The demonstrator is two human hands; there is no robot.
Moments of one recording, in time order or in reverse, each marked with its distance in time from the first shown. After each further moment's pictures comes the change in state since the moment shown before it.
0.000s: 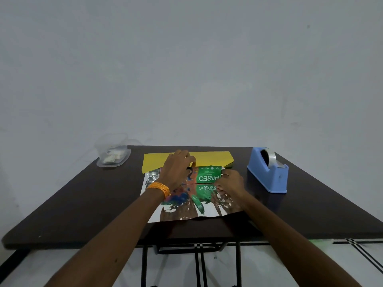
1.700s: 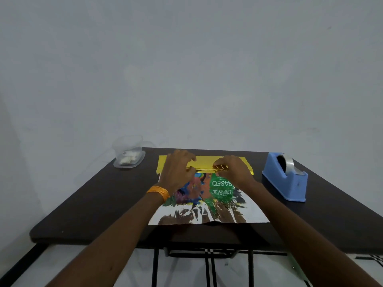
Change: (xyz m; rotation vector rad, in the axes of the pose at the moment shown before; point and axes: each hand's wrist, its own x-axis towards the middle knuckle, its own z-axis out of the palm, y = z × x) left_hand -0.022 -0.028 -0.018 -0.207 0.158 -0.133; right_hand 0.026 -0.052 0.006 -0.727 -0.086 -0.755
